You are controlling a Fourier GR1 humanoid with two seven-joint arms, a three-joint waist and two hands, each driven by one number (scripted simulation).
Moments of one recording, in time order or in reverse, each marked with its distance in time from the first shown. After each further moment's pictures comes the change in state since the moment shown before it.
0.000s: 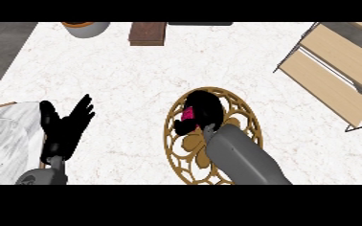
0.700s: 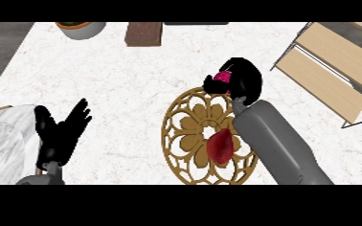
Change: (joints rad) left arm 0.040 -0.006 0.017 -0.031 -0.004 0.001 0.008; right arm -0.047 -0.137 -0.206 -0.130 0.126 -0.216 0.232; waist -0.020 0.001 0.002
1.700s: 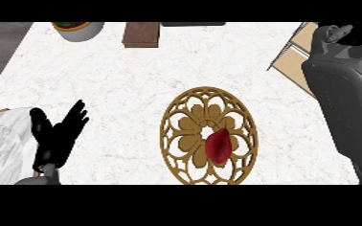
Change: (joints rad) left arm 0.013 0.004 0.017 -0.001 -0.001 -0.010 -0.011; right arm -0.268 -0.226 -0.289 -0.384 0.348 0.286 0.232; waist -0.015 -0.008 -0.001
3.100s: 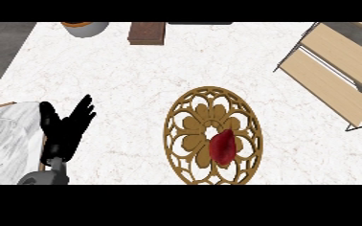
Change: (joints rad) left arm -0.037 -0.032 -0.010 -0.013 -0.030 -0.006 0.028; right arm -0.042 -0.314 -0.400 0.311 -0.139 0.223 -0.302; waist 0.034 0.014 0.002
